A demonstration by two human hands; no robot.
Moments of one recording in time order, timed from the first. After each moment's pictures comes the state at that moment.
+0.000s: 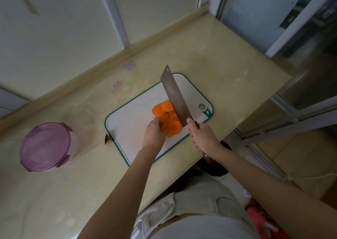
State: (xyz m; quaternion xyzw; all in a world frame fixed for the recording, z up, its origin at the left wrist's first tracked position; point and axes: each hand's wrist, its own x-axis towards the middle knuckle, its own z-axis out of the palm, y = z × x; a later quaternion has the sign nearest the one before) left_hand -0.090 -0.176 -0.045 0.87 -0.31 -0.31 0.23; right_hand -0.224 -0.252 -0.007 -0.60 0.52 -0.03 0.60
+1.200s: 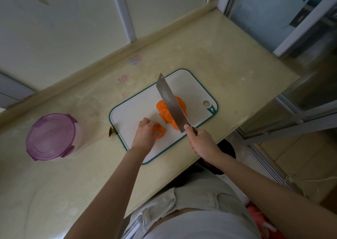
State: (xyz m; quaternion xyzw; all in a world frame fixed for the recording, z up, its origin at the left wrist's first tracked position) left_hand -0.065 -0.137 -0.059 0.86 -0.40 -0.26 0.17; right_hand -0.227 -0.230 -0.015 -0.64 0.50 0.01 0.58
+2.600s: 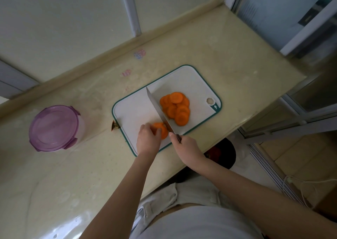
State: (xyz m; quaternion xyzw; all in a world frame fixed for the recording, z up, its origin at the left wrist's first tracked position) left_hand -0.097 -0.123 -0.060 0.91 -0.18 -0.25 0.27; right_hand -0.207 -0.185 -0.020 -0.71 0.47 0.08 0.52
